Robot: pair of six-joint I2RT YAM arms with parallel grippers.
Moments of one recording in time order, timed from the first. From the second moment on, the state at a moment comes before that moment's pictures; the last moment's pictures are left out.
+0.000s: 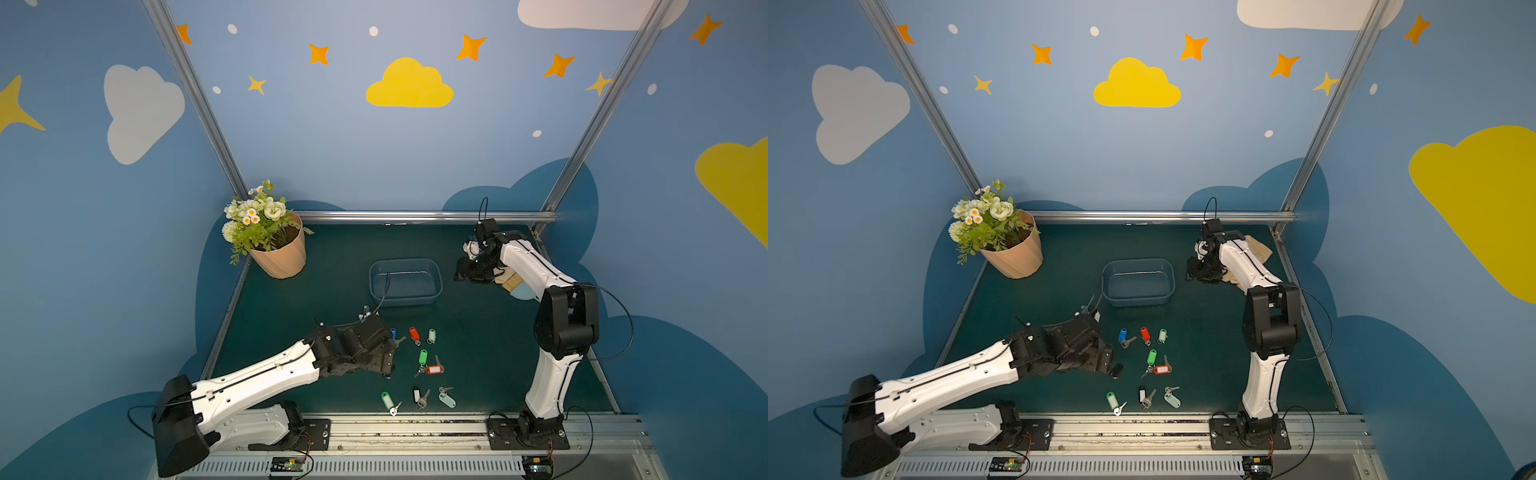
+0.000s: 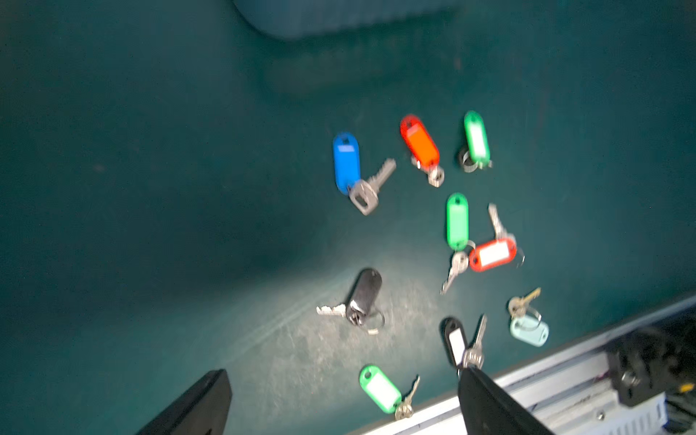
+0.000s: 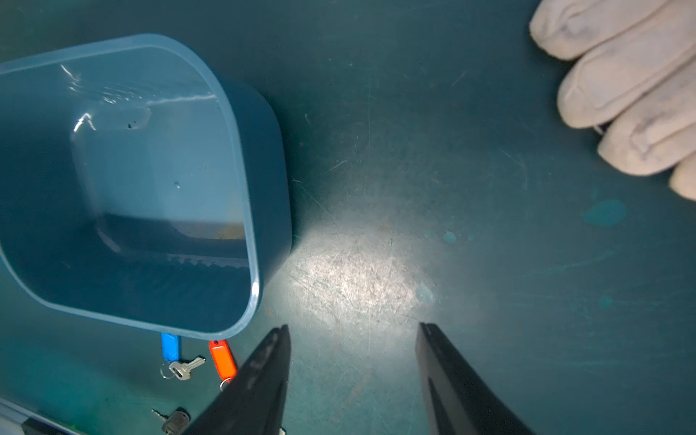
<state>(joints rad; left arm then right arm) -0.93 1.13 0.92 -0.87 -0.20 -0.76 0.25 1.92 1.61 -0.97 -0.22 0.20</state>
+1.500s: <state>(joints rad) 0.04 1.56 0.39 0.70 0.08 -0.02 -0.02 1.38 0.56 0.22 -0.16 -0.06</state>
